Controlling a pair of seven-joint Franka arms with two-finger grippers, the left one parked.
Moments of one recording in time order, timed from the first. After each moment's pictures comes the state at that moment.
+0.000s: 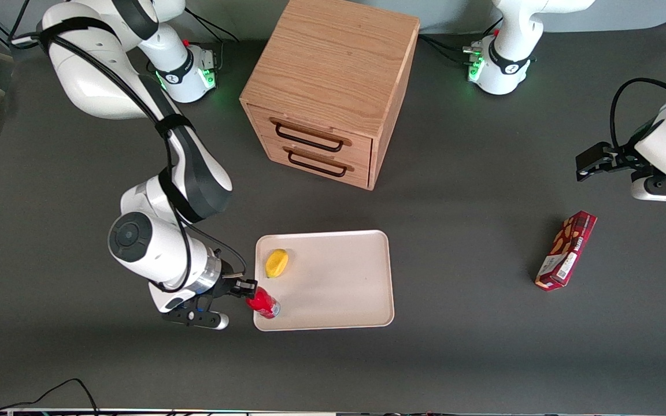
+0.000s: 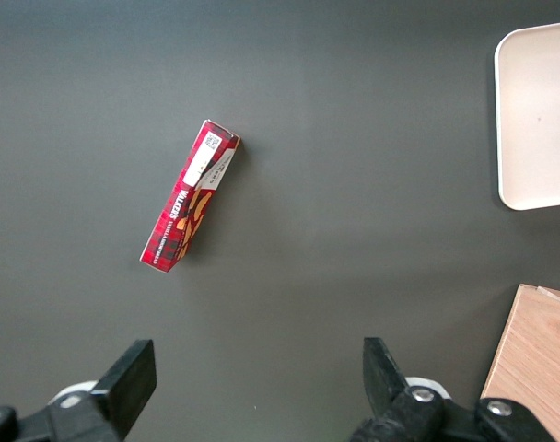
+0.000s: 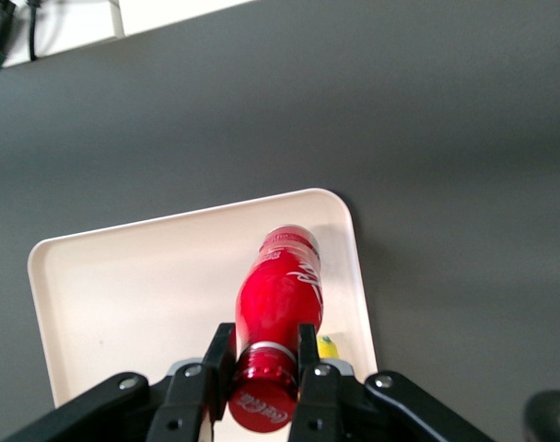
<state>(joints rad) 0.23 0.79 0.20 -1.13 -0.01 2.07 0.54</state>
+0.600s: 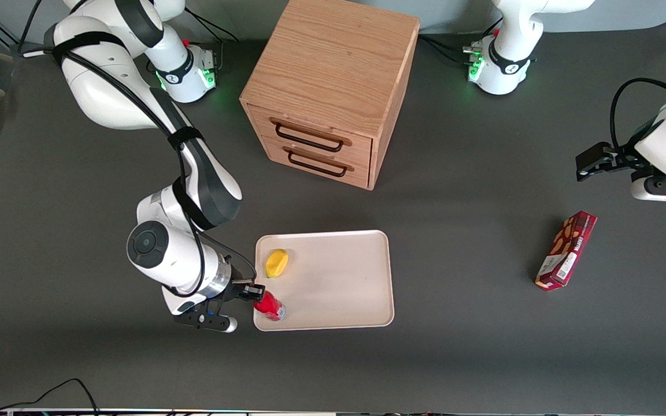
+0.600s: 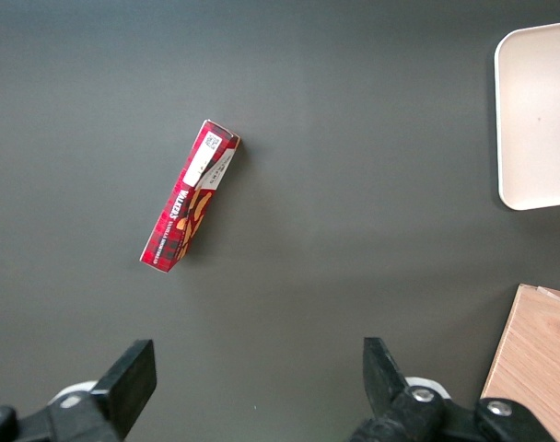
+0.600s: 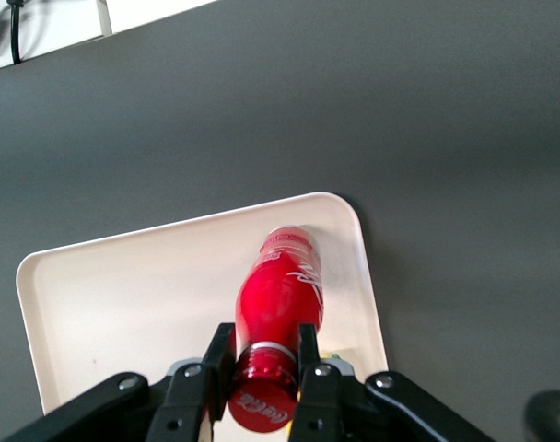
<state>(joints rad) 0.24 0.82 0.20 -1.14 -0.01 2.13 0.56</state>
